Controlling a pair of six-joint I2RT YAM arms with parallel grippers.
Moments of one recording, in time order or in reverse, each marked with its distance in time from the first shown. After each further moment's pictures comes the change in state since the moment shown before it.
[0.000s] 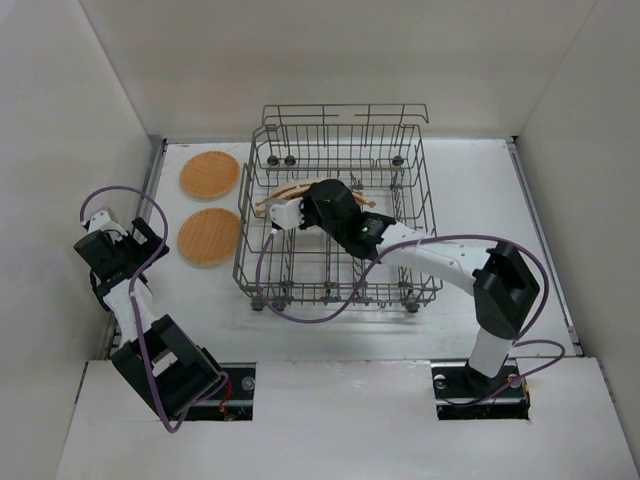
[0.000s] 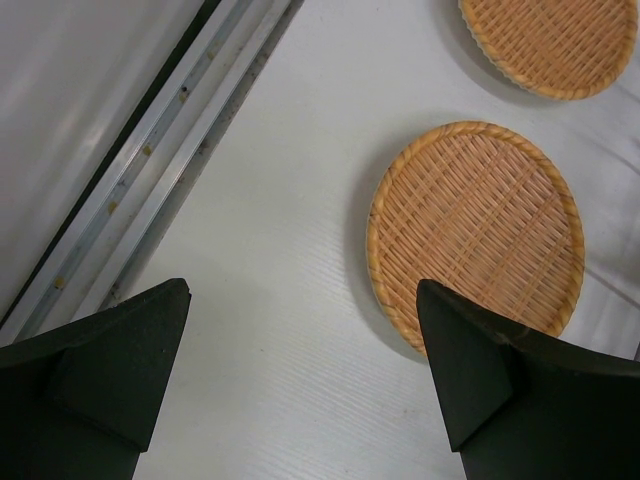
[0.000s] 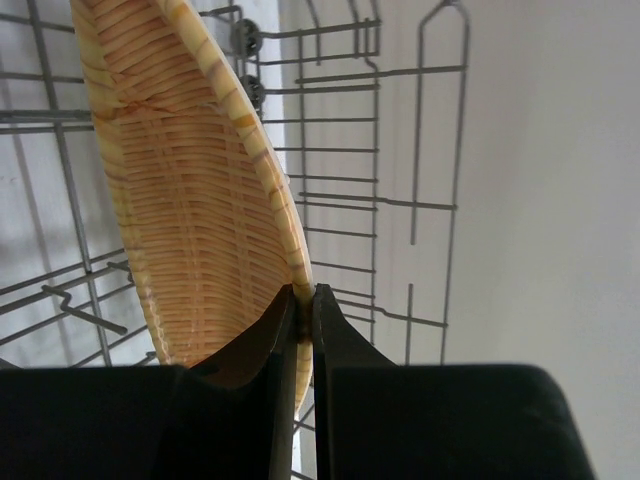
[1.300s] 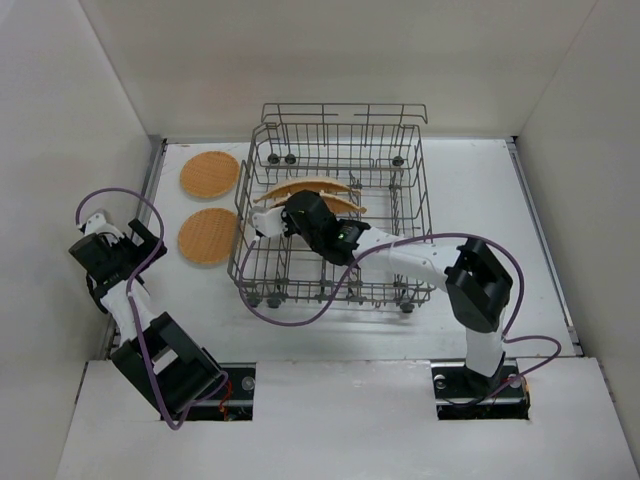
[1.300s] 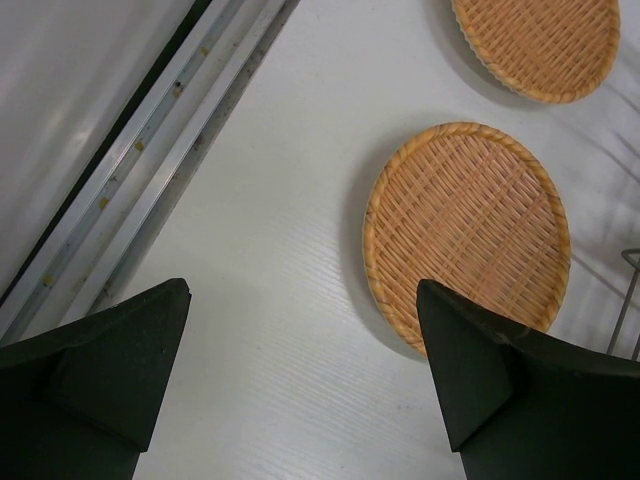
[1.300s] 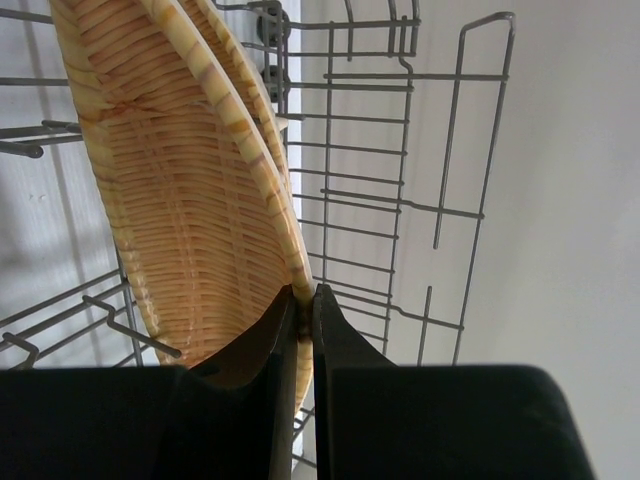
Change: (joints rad) left arm 0.040 0.009 0.000 0.000 0.056 -0.015; right arm 0.068 0.153 0.098 -0.019 0.163 0.014
